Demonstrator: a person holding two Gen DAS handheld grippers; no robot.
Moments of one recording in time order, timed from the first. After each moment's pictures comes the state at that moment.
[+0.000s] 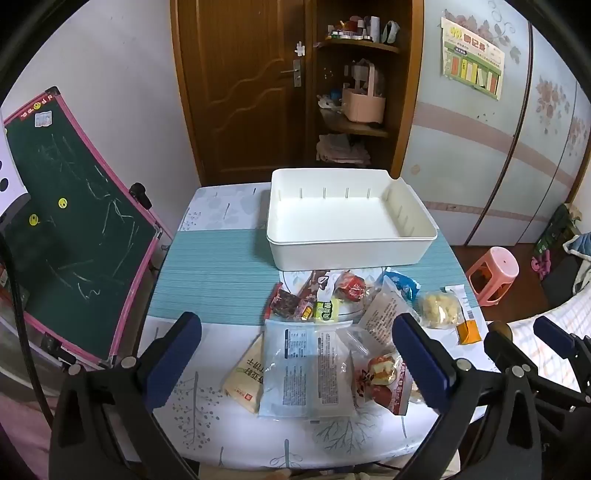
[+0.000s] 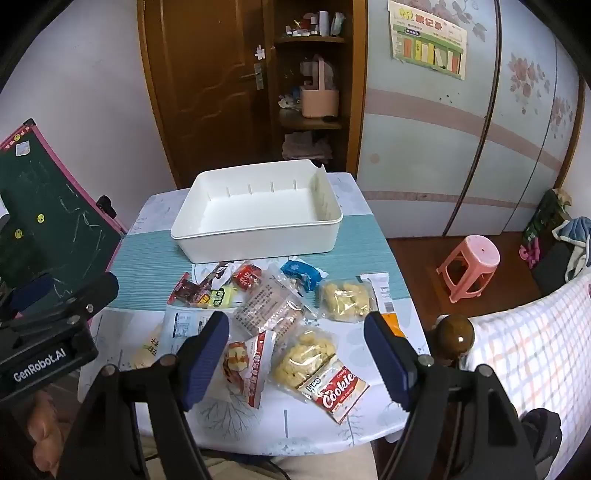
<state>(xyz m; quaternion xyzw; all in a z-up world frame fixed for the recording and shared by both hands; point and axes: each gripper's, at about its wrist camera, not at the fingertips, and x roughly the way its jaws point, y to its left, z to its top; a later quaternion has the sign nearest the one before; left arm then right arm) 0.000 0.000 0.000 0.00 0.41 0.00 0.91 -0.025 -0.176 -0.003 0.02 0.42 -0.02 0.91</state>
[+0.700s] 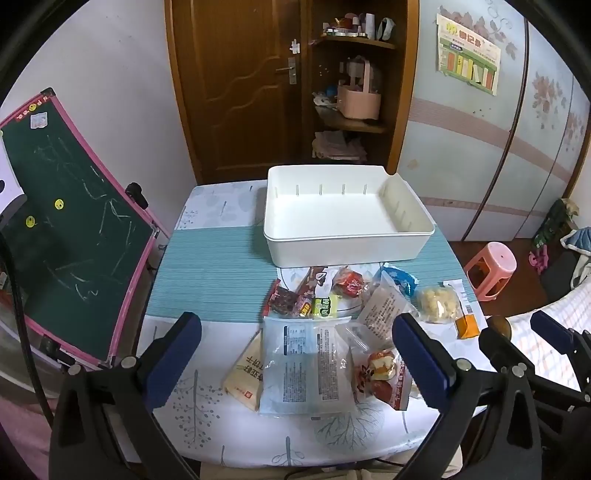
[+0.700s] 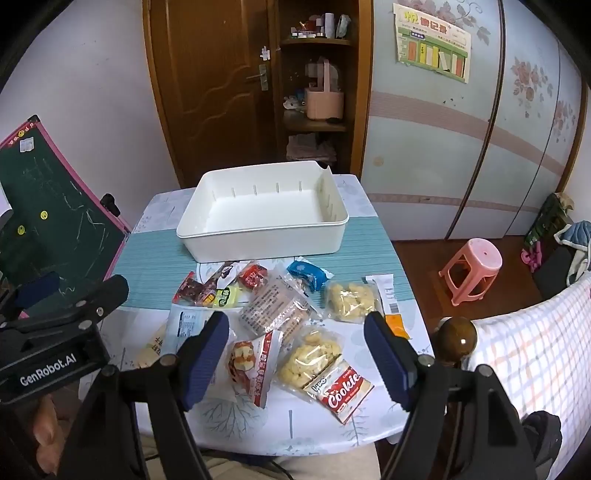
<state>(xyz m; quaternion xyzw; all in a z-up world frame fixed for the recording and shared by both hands) -0.001 0.002 -0.004 0.00 0.41 0.00 0.91 -0.025 -0.173 -0.003 0.01 0.42 -0.02 0.91</state>
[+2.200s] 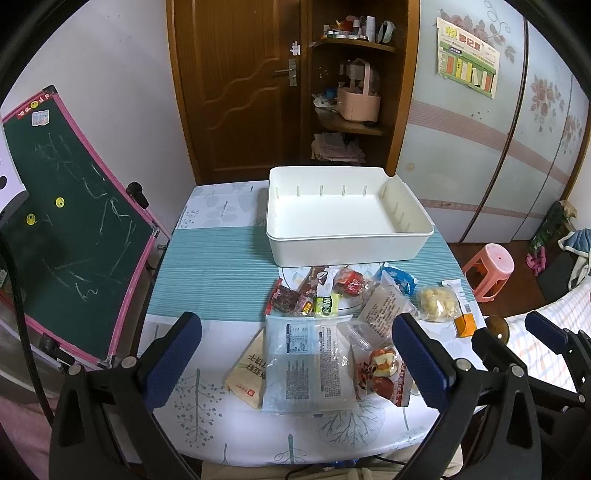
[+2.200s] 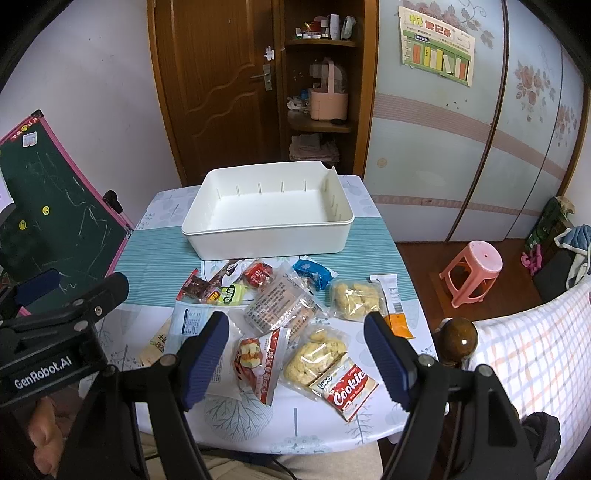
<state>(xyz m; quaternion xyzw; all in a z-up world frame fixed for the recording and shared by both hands) -0.005 0.004 -0.002 0.00 0.41 -0.01 0.91 -0.027 -0.164 -0.005 0.01 0.41 -0.01 0.91</state>
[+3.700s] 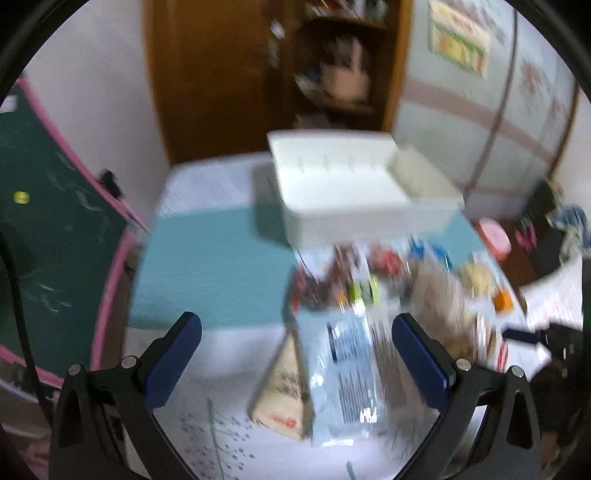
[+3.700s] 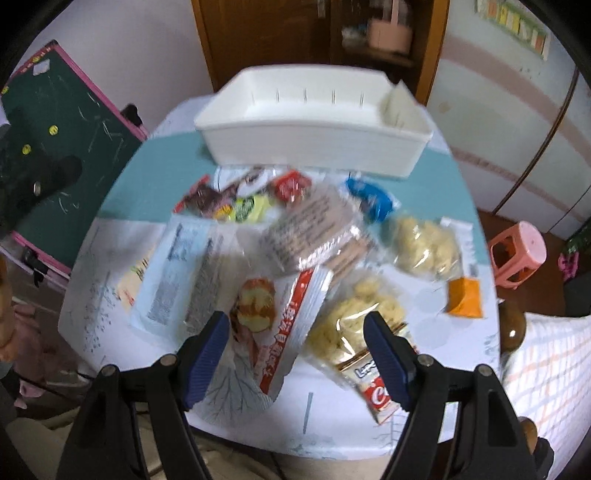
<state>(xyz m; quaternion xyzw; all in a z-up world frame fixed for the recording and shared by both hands) 0.051 0.067 -0.094 0.01 0.45 -0.08 0.89 0.022 -0.148 -0.125 -0.03 0.55 0.08 0.83</state>
